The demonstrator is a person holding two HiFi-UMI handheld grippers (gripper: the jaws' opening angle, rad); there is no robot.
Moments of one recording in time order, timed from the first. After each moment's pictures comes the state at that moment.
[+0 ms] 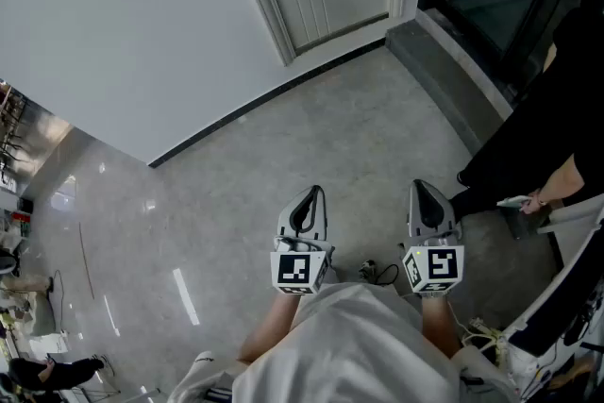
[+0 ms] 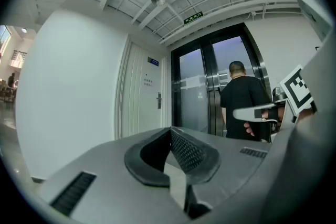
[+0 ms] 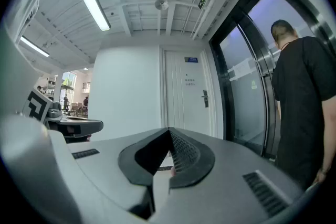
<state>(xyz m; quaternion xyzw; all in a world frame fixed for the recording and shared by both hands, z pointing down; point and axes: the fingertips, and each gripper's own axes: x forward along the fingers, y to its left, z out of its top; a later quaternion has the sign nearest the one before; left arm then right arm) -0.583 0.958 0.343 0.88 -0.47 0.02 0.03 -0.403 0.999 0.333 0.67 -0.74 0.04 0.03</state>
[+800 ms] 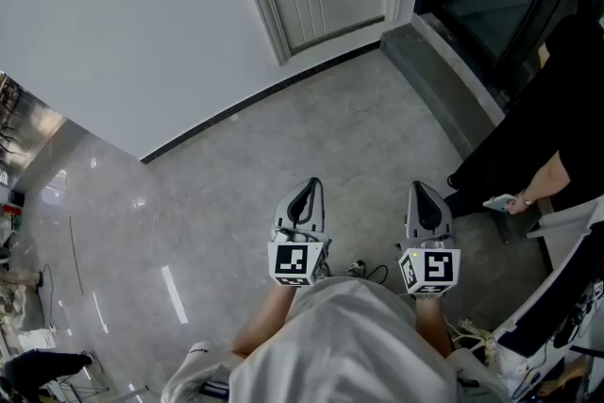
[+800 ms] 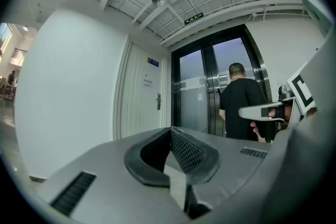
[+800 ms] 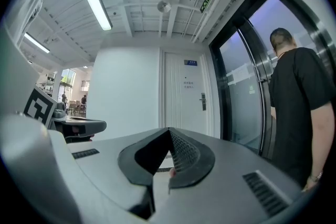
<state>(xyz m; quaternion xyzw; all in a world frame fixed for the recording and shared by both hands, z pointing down) -0.577 0.953 0.339 0.89 -0.46 0.02 0.03 -0.399 1.011 0.322 0.68 -0.73 0.03 0.03</state>
